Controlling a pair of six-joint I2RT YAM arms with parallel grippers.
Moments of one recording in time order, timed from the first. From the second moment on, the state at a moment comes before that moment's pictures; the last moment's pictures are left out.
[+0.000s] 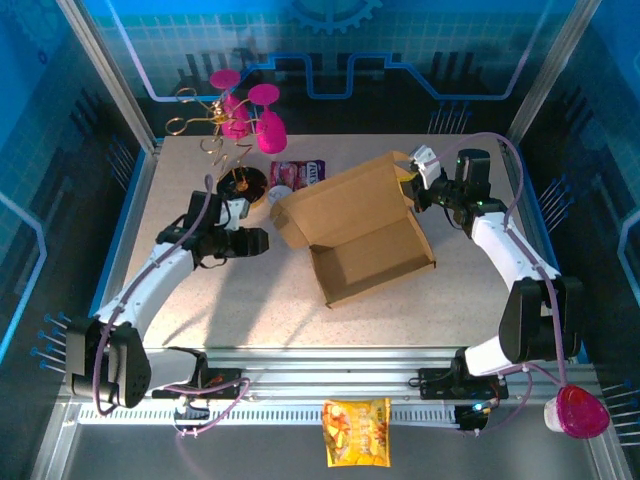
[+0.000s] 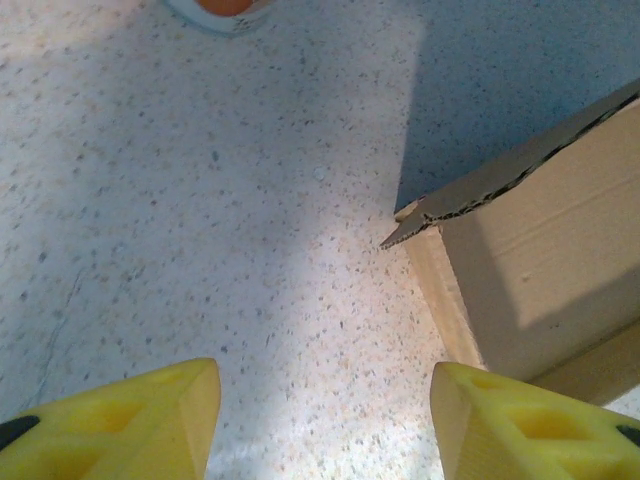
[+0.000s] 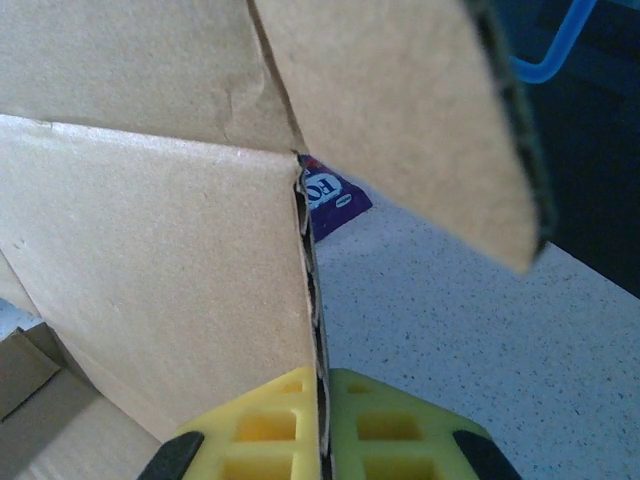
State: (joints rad) left arm -0.14 1.25 0.86 -0.55 0.41 -0.27; right arm 0.04 1.47 1.08 -0.12 -0.65 -0.43
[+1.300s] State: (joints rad) left arm -0.45 1.62 1.24 -0.33 -0.09 -0.43; right arm 0.15 1.54 0.87 0.36 -0.24 -0.05
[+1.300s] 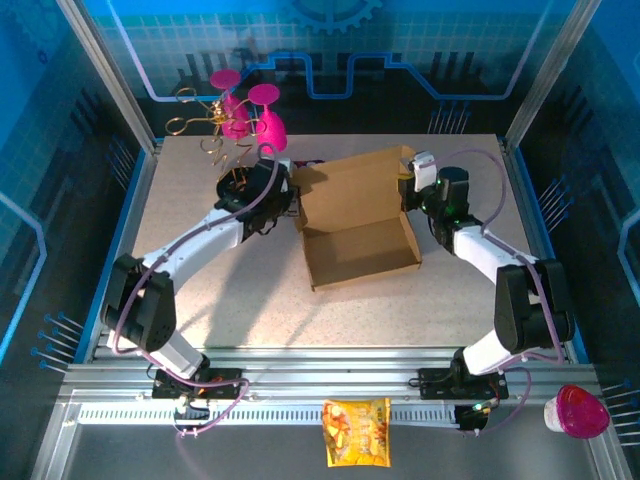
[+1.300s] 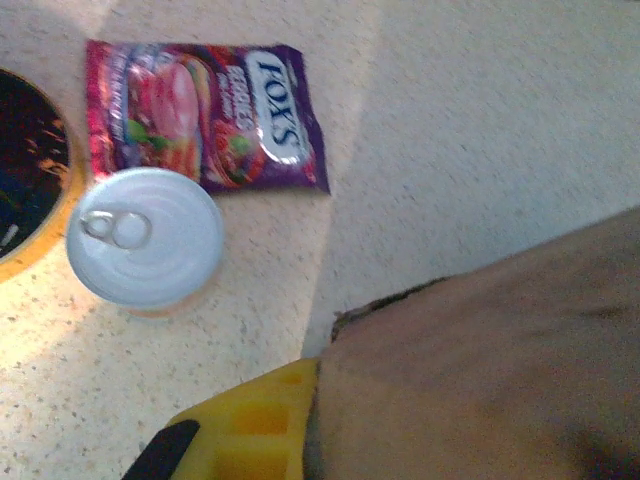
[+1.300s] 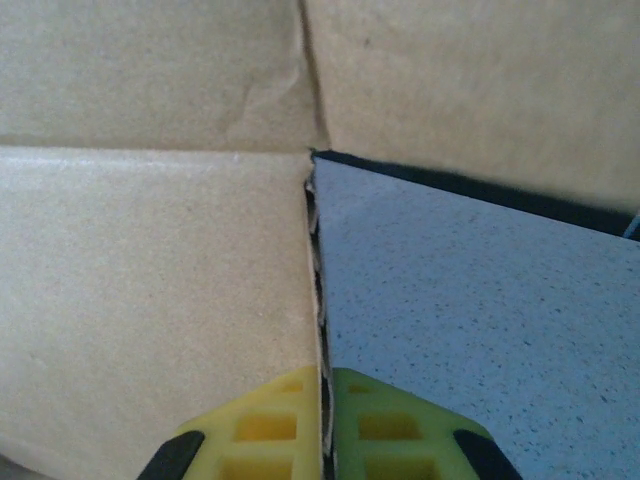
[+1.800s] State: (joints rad) left arm -0.49 1.73 1.11 0.14 -0.26 -0.43; right arm 0.21 1.65 0.77 0.70 0.02 0.16
